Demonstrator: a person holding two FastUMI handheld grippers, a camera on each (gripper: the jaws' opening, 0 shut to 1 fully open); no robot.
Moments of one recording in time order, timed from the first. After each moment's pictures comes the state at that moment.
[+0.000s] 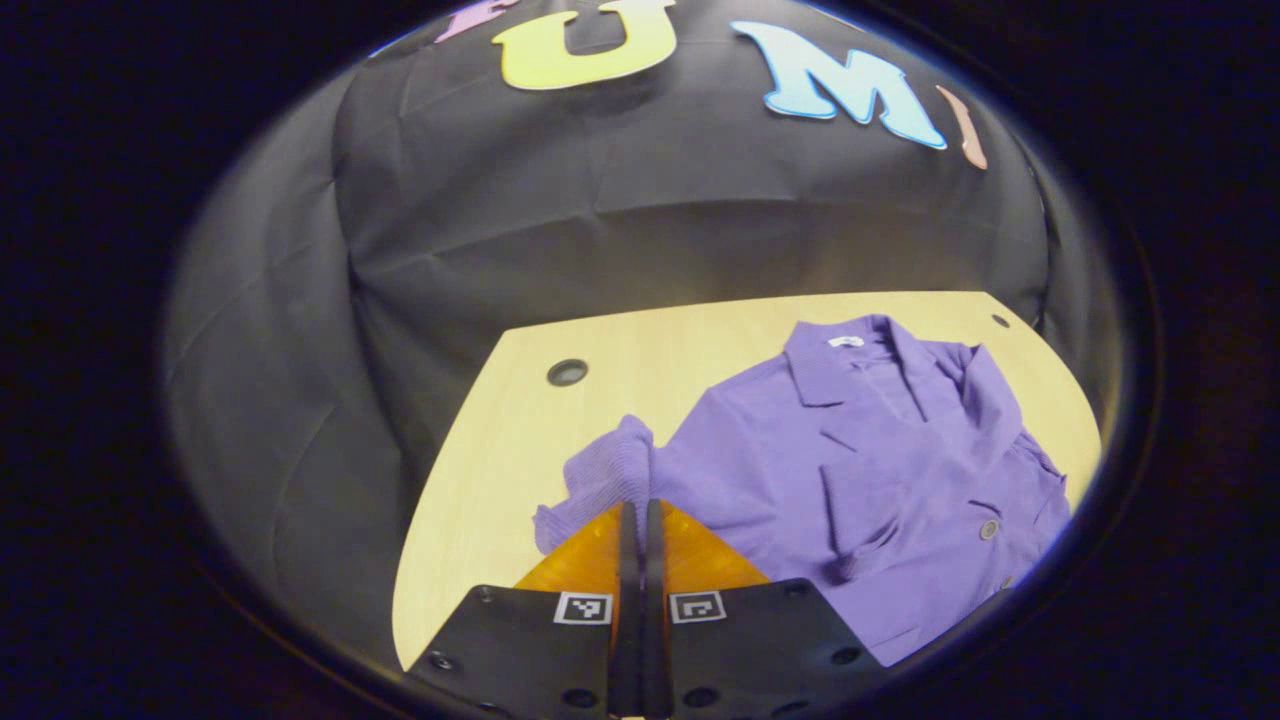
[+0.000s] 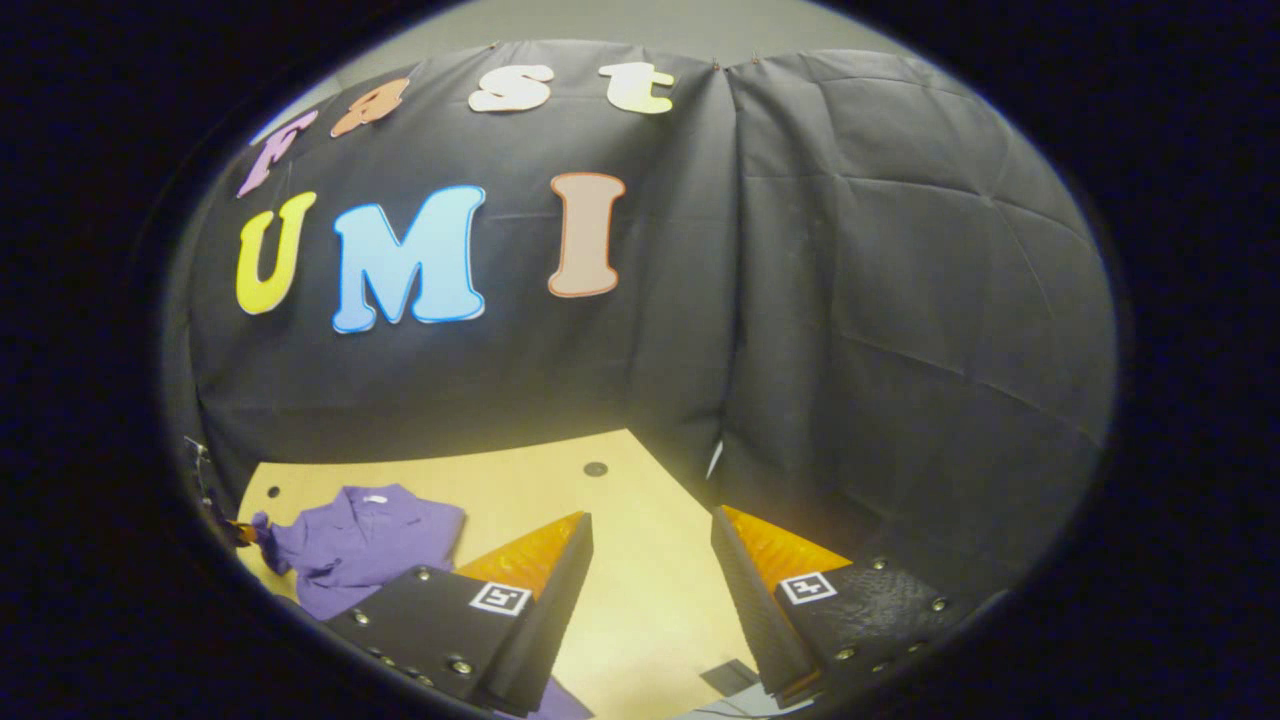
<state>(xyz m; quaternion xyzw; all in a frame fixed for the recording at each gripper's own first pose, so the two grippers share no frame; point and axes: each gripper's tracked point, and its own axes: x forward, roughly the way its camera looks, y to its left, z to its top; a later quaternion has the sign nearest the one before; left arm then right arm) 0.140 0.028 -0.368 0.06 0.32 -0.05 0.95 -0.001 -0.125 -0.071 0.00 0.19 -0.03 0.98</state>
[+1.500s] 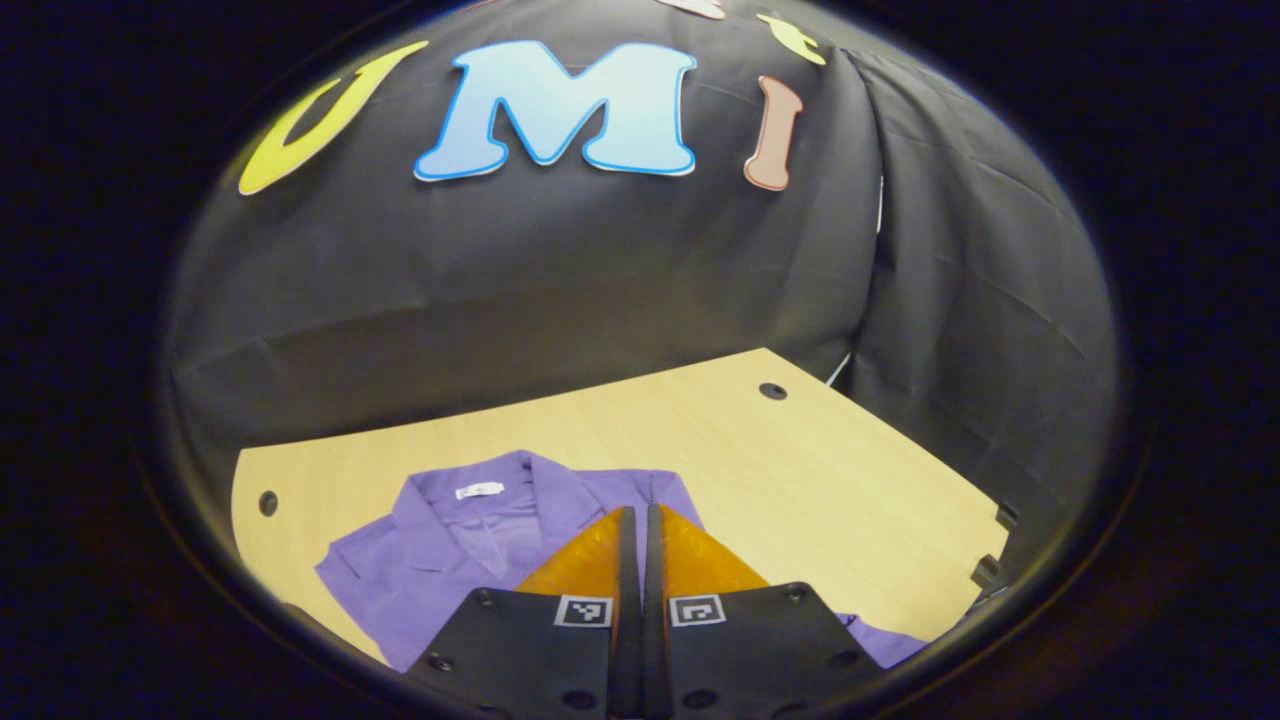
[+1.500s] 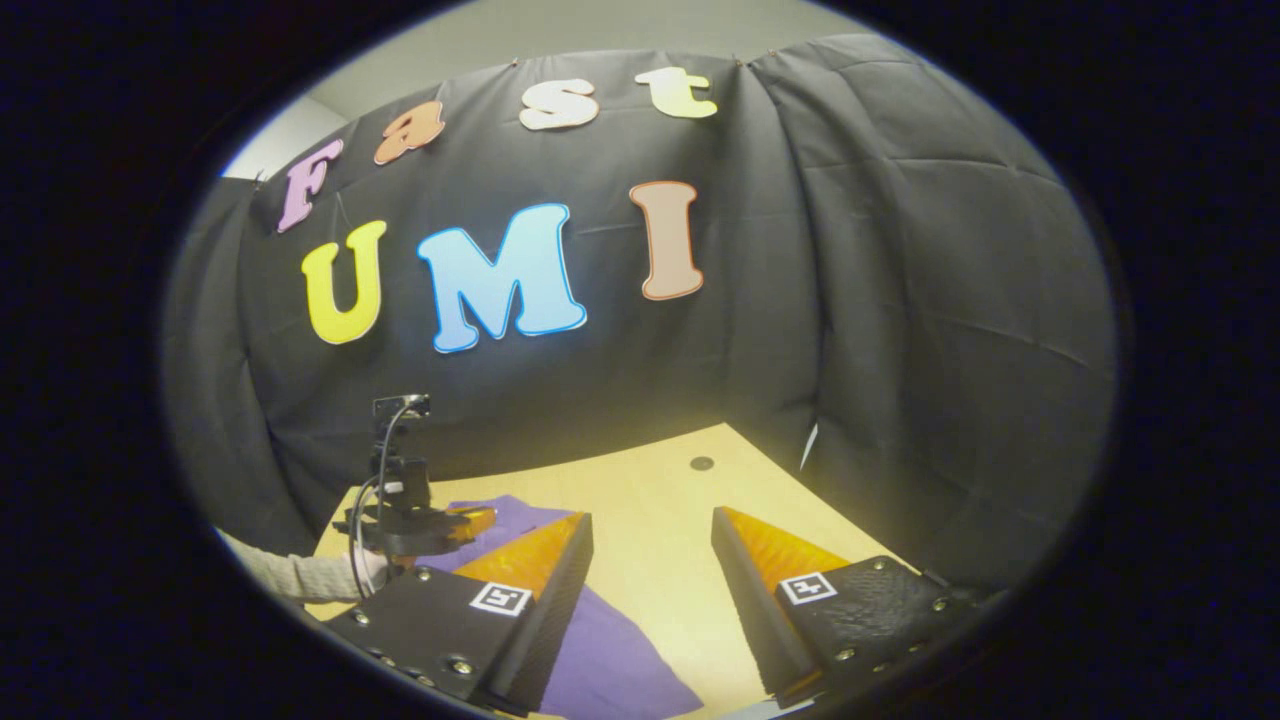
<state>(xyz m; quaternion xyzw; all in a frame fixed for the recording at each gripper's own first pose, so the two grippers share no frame) 0.168 -0.360 -0.290 0.01 0.27 -0.30 0.91 -0.037 -0.032 -0.074 0.06 0.19 0.06 0.98</state>
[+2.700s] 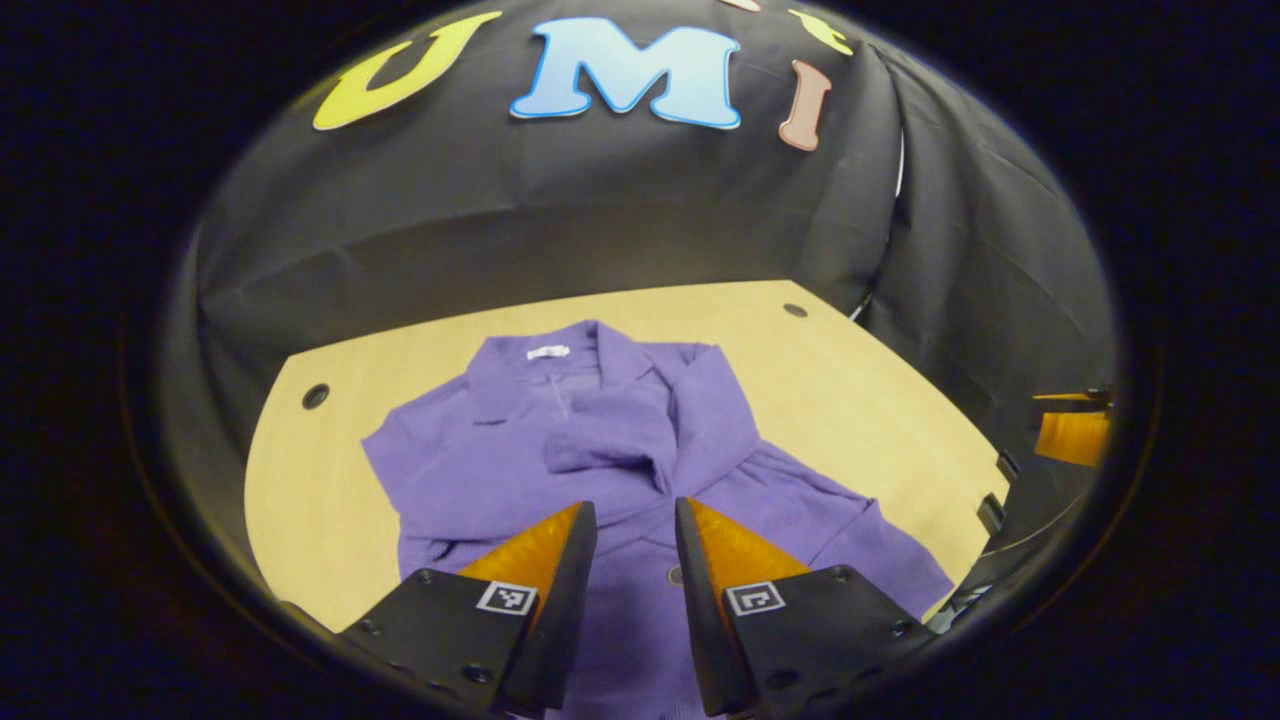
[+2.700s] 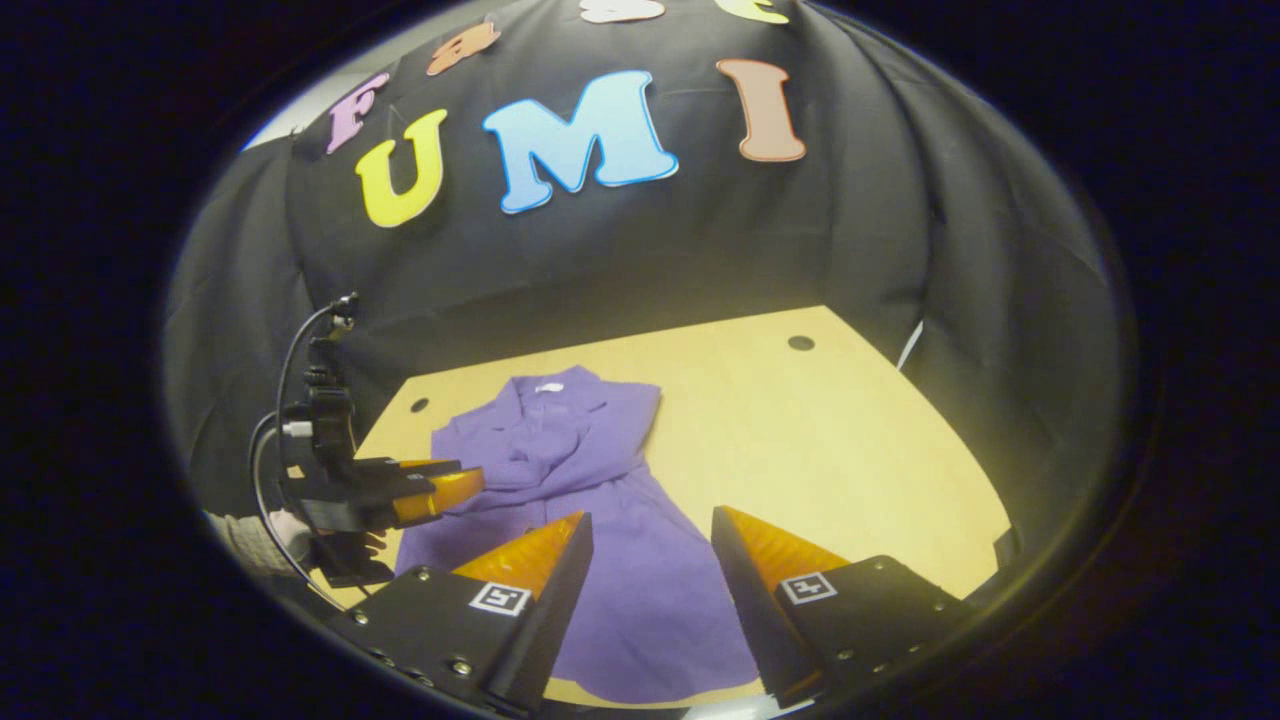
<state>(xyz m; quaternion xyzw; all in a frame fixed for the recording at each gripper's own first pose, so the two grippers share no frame) 0.039 -0.219 -0.346 0.01 0.36 -0.23 0.90 -0.052 0.052 -0.232 0.04 0.35 0.20 0.91</state>
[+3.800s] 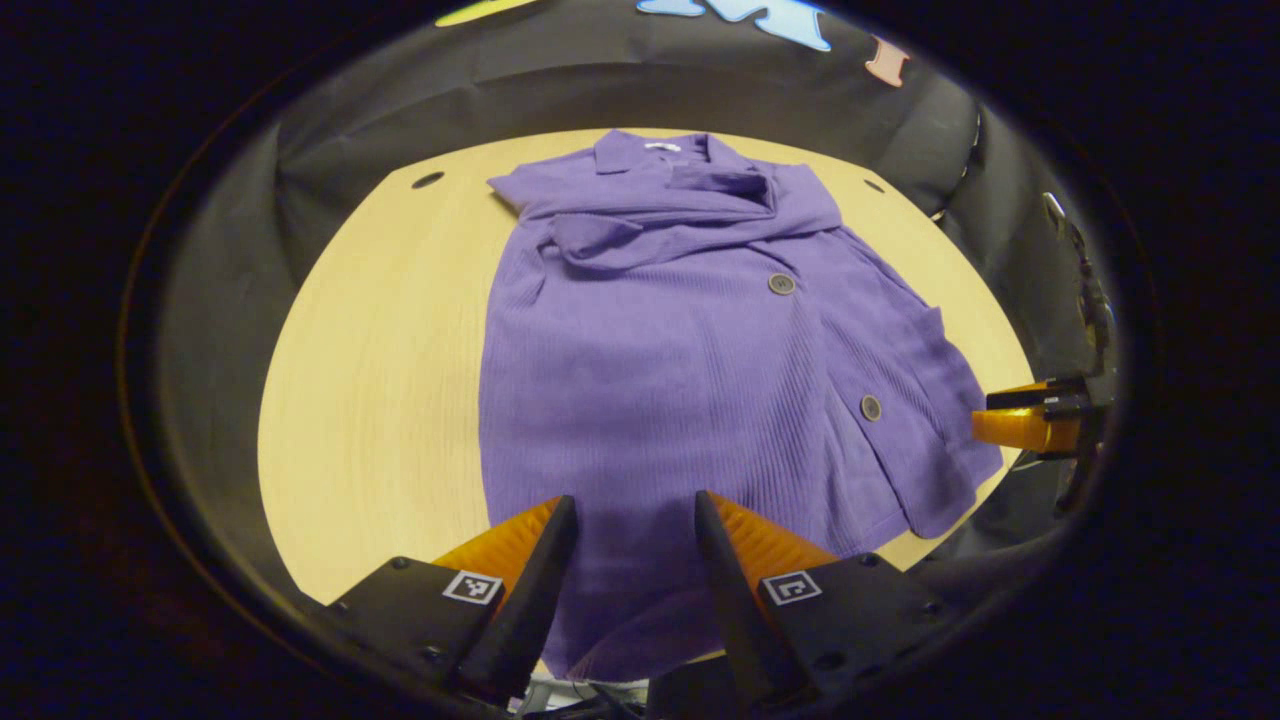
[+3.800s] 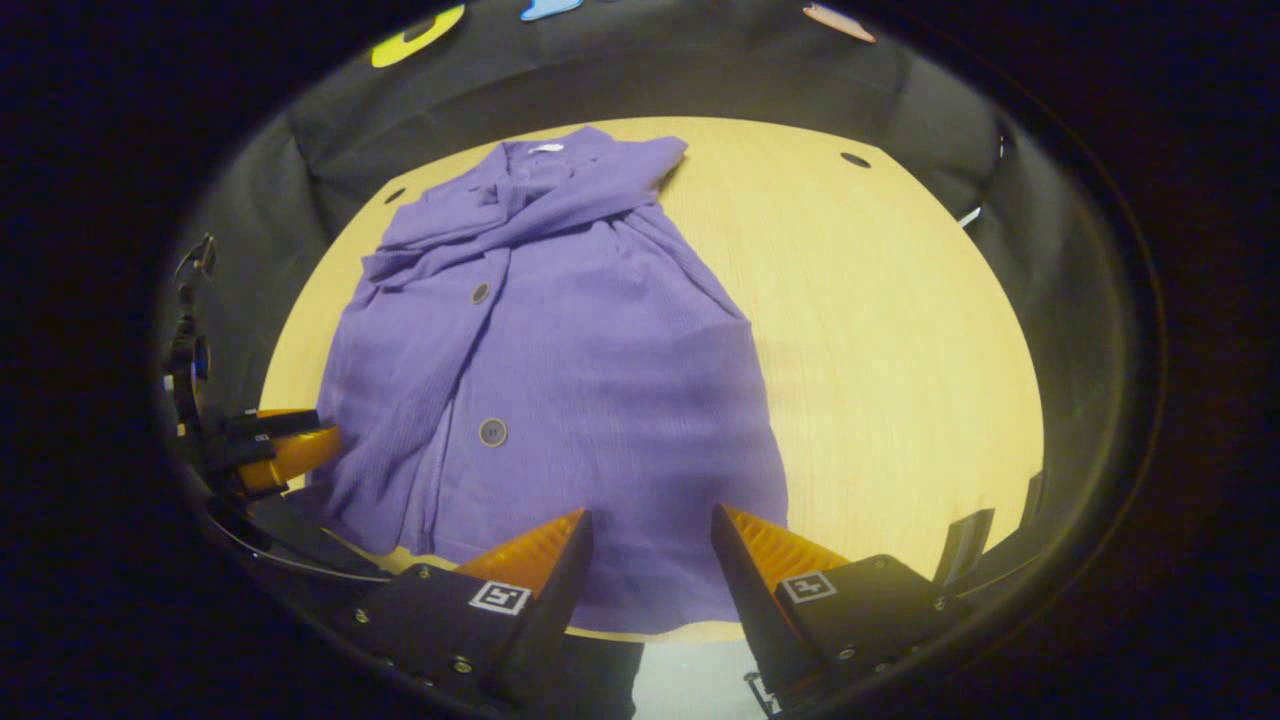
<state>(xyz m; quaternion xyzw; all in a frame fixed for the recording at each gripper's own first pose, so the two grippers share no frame) -0.144 -0.096 -0.437 0.01 0.55 -0.12 0.83 -0.150 0.042 -0.390 -0.08 0.58 0.21 0.78</state>
